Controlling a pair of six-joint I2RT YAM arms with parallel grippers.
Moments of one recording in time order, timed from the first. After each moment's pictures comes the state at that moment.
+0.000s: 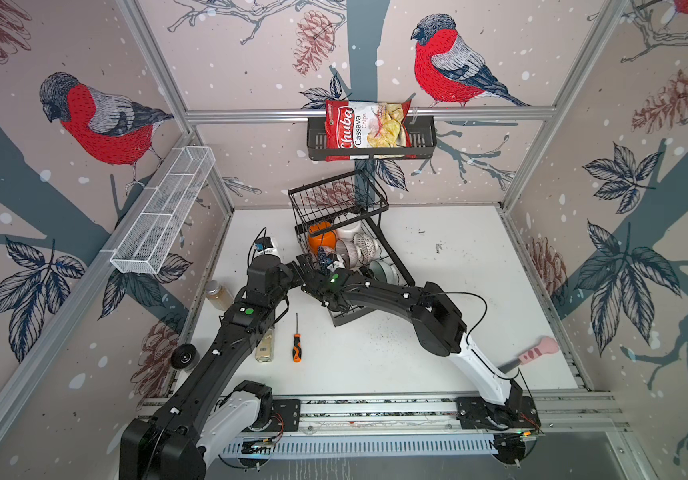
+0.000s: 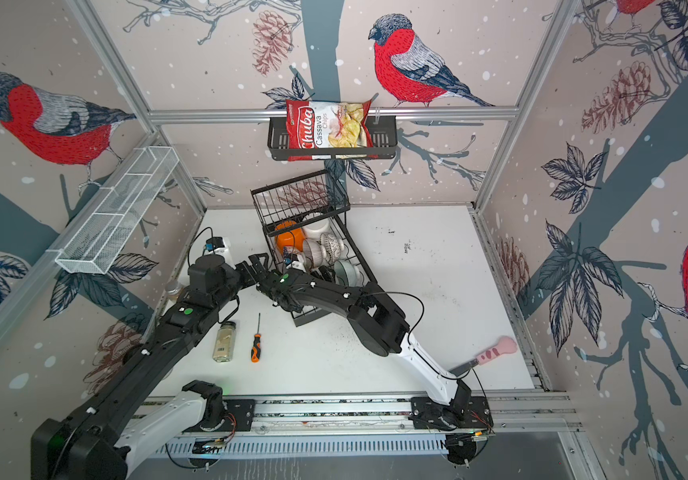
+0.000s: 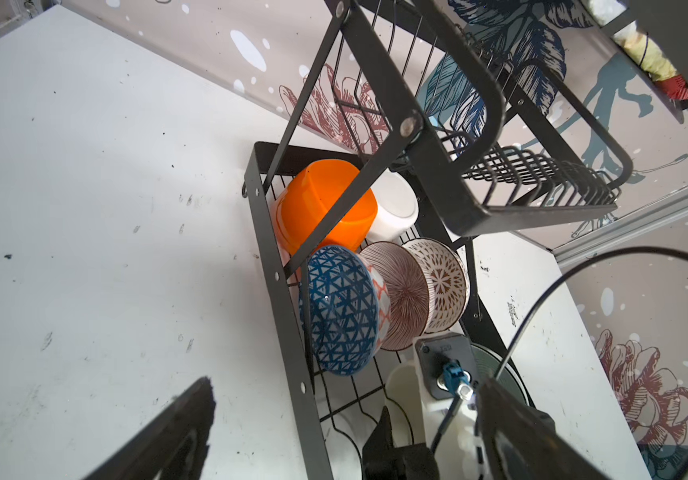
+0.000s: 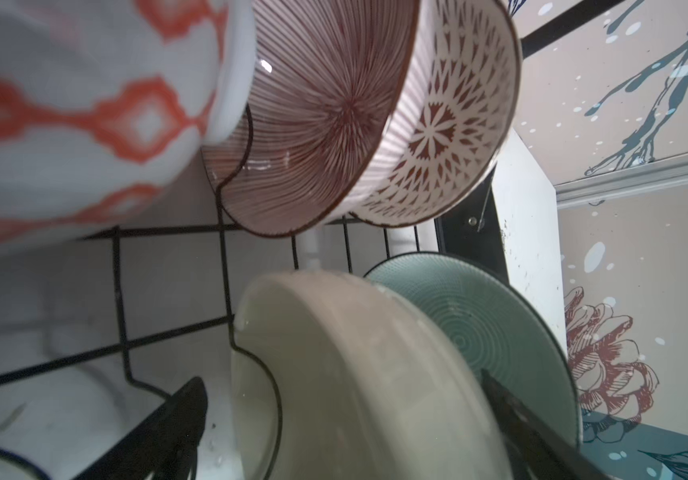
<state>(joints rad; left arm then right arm) -0.27 0.98 0.69 -0.17 -0.02 -0.58 1.12 2.40 2.04 -1.09 0.89 0.50</state>
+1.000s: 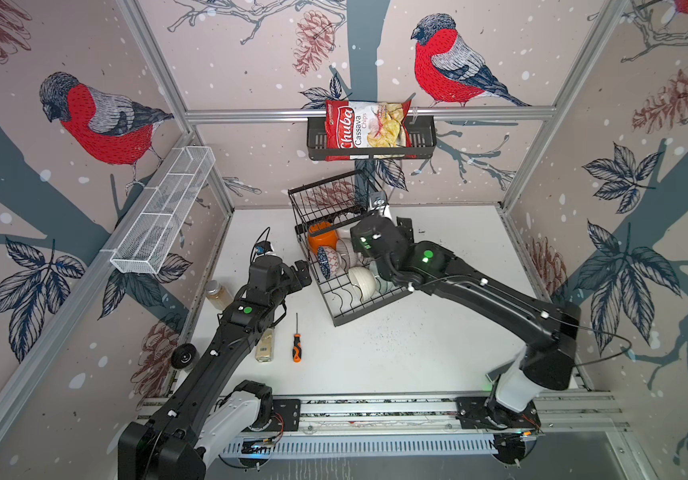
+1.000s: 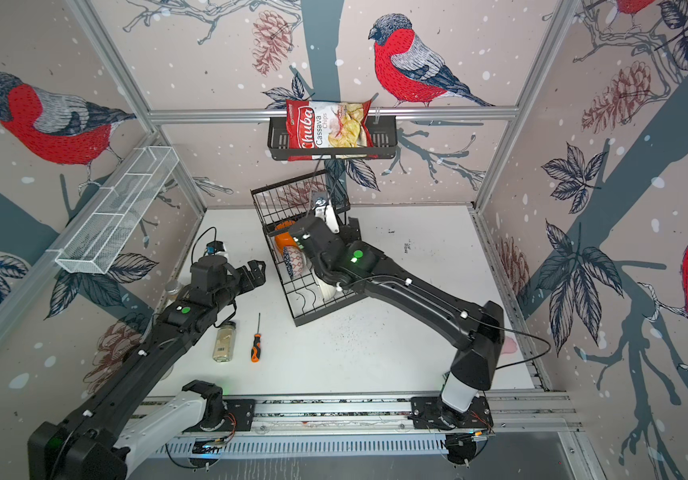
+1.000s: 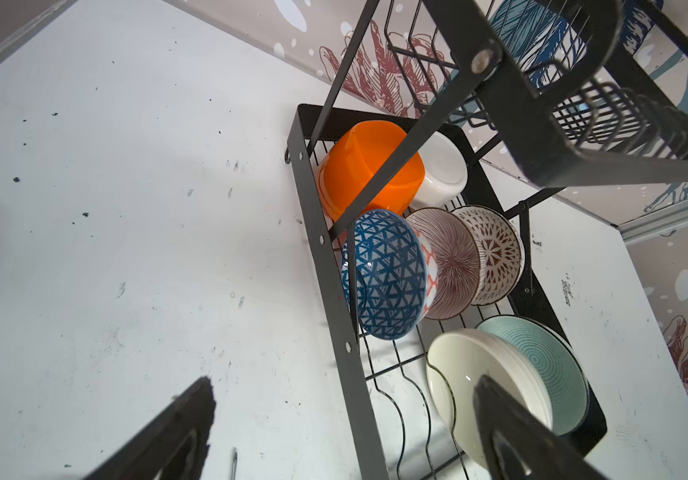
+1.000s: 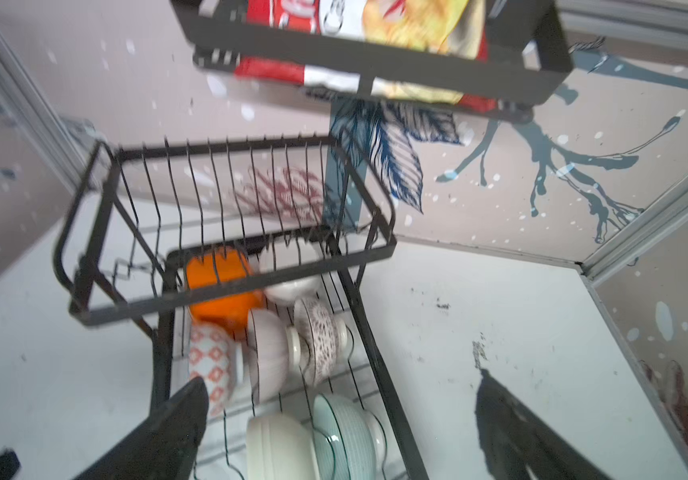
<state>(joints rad) -0.27 0.96 0.73 -0.34 -0.08 -0.55 1.06 1.67 1.71 -0.60 0.83 0.32</state>
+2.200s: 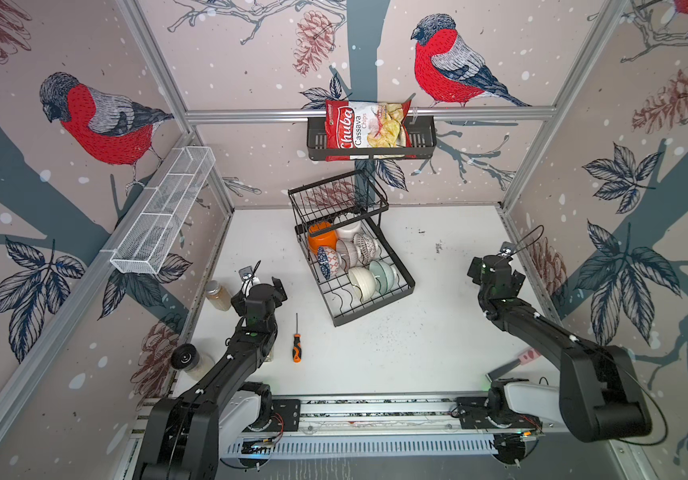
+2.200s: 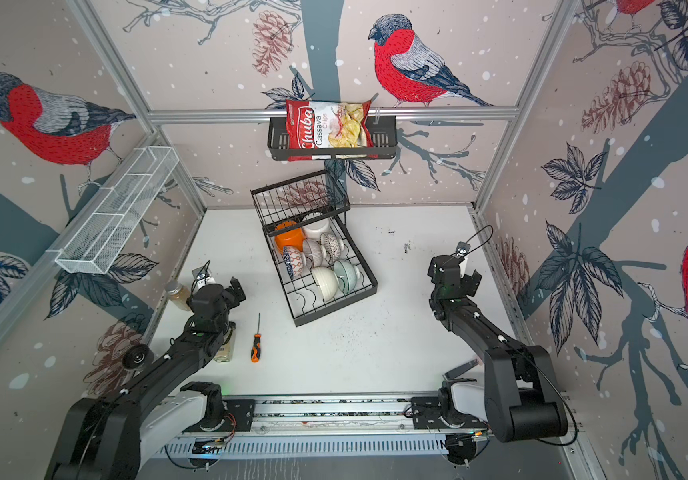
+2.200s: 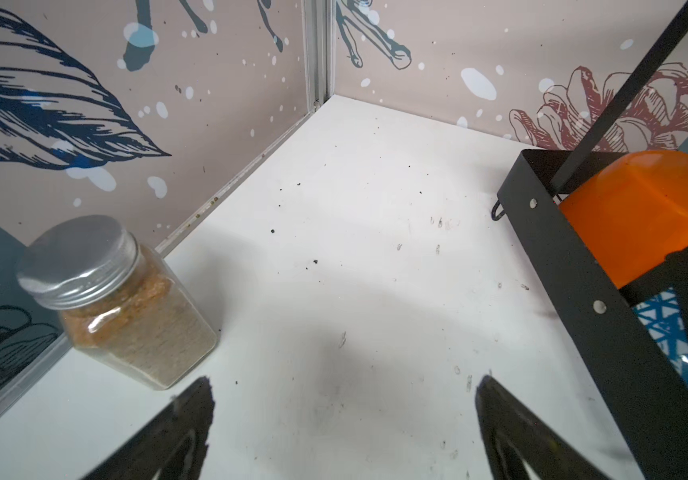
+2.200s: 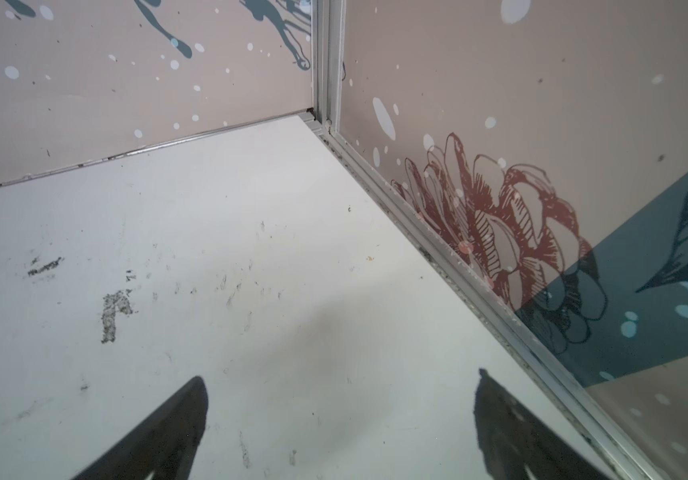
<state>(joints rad) -0.13 1.04 0.26 0.37 -0.48 -0.24 0.12 1.29 0.50 0.30 0.55 0.18</state>
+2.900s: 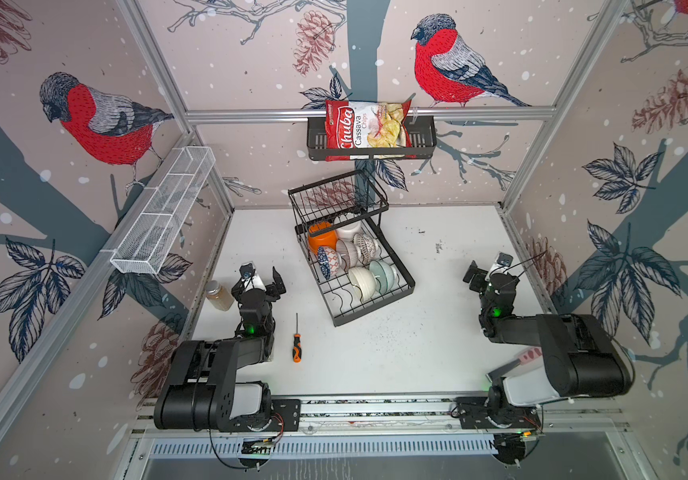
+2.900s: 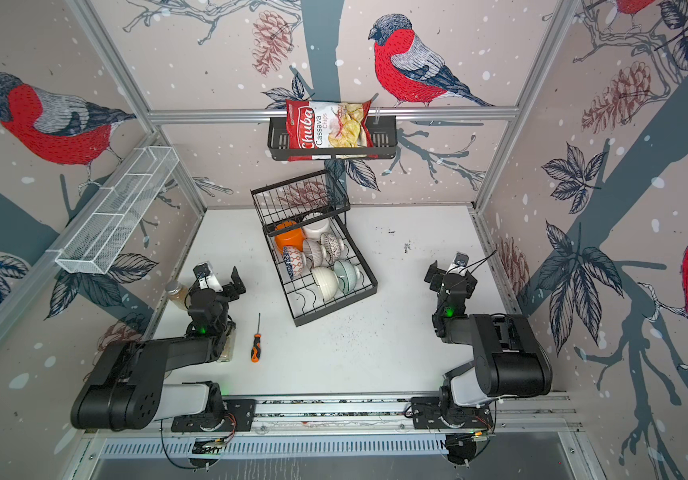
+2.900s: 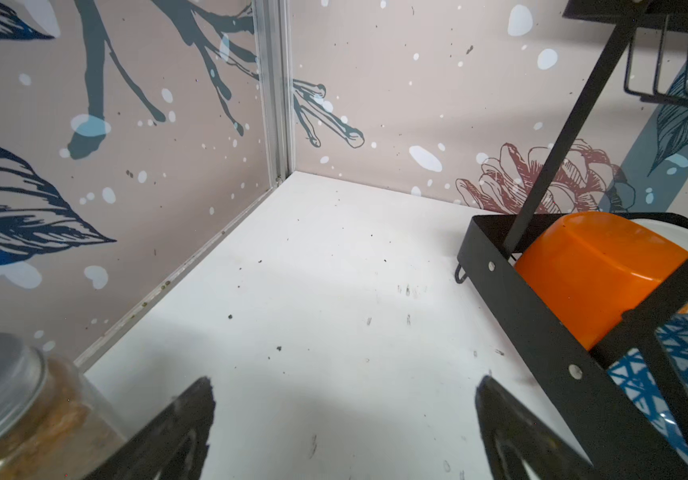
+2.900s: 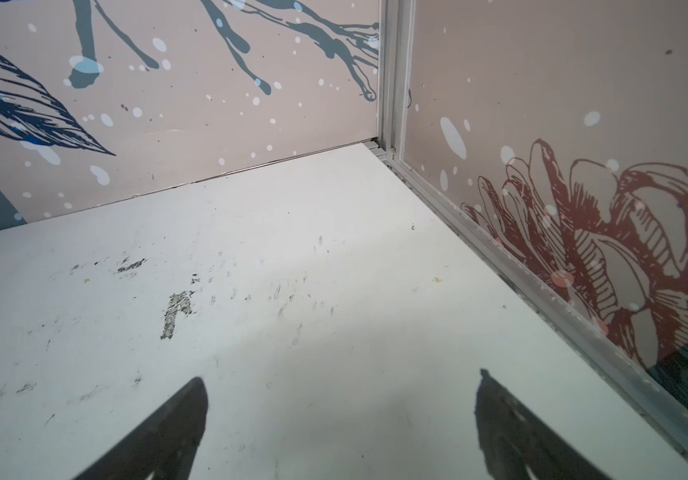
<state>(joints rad) -0.01 1.36 0.19 1.02 -0.28 -0.12 0.05 1.48 0.31 0.91 0.30 0.11</state>
